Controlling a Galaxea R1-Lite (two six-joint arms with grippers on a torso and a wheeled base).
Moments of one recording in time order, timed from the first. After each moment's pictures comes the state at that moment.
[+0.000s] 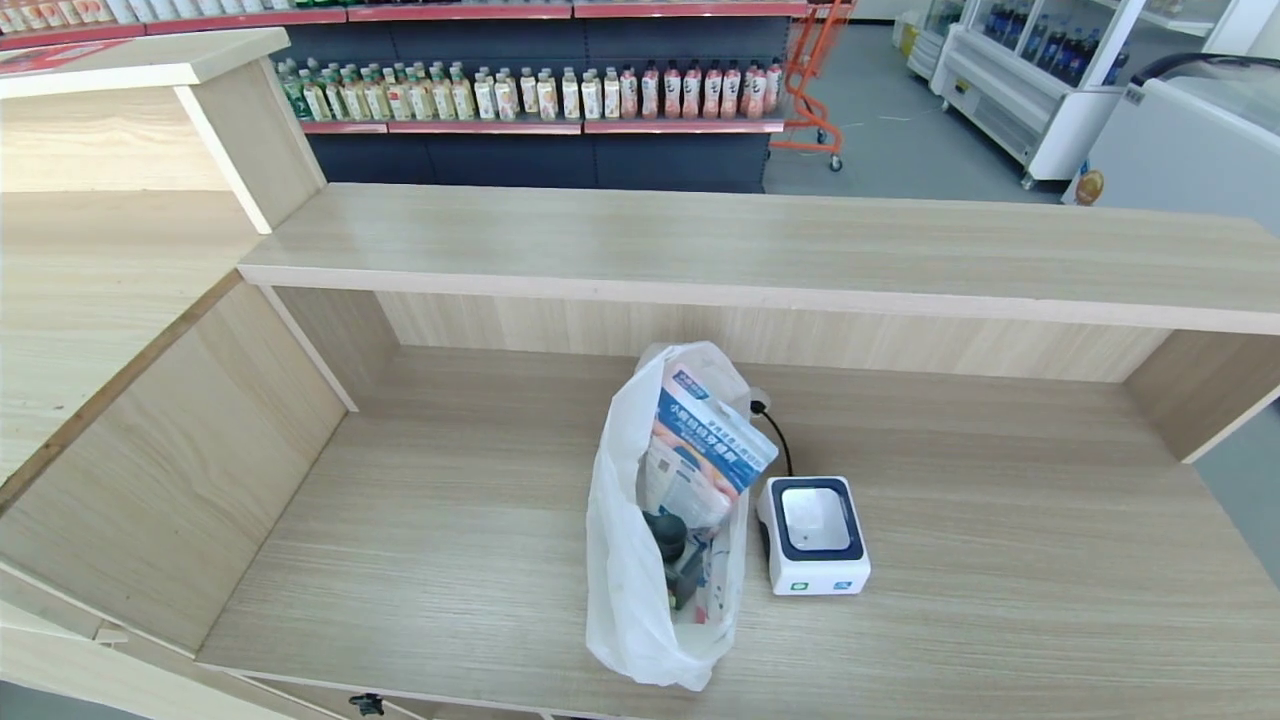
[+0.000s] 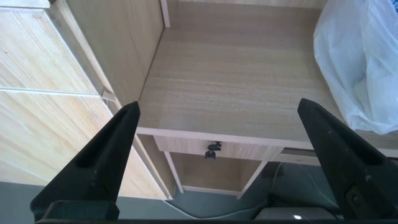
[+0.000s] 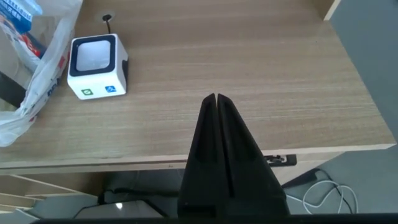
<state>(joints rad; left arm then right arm) 0.00 0.00 0.00 0.00 0.00 0.01 0.00 0.00 -0.01 0.06 -0.11 0.02</state>
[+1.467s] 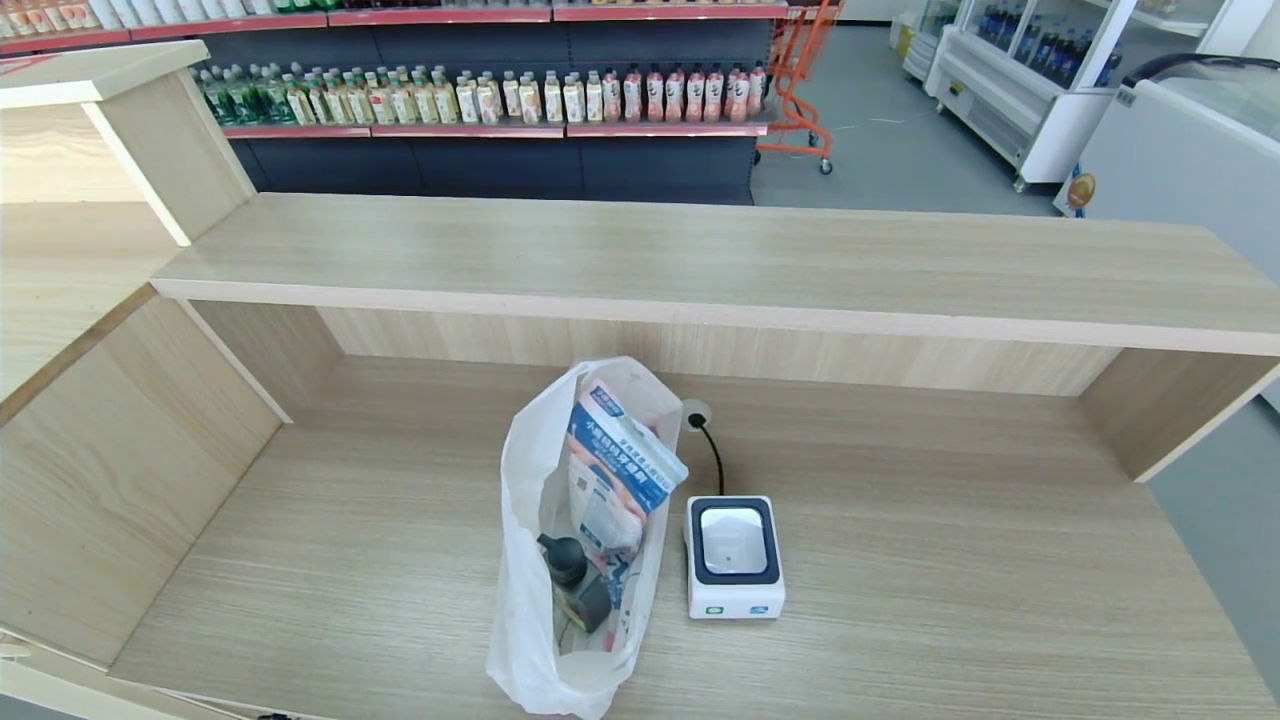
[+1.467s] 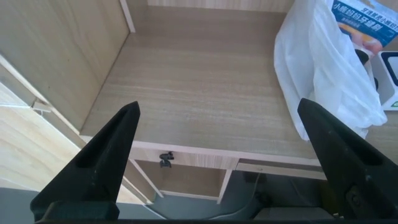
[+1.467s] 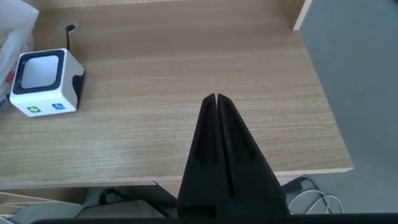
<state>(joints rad) 0.00 0.00 0.00 0.00 0.00 0.01 0.00 0.00 -0.01 0.06 -0.11 0.02</state>
